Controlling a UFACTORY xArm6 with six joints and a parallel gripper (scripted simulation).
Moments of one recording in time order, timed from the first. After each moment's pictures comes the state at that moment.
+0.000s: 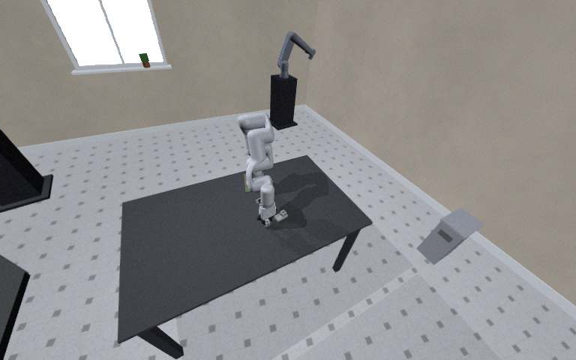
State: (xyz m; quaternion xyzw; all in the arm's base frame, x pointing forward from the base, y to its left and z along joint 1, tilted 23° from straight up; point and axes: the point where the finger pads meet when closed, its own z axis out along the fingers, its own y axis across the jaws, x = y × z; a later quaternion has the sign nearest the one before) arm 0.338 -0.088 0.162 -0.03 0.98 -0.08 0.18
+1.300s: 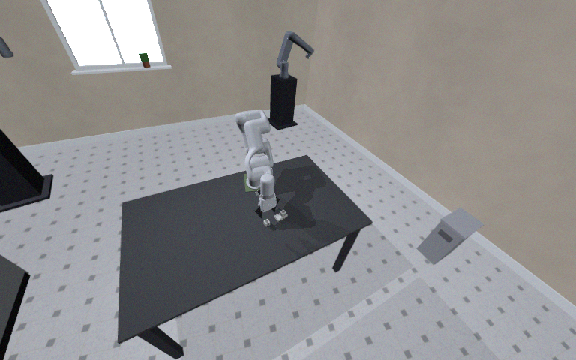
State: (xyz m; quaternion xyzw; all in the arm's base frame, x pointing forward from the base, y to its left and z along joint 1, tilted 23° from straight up) arm 0.312 -0.078 0.227 -0.03 0.98 -0.08 0.18
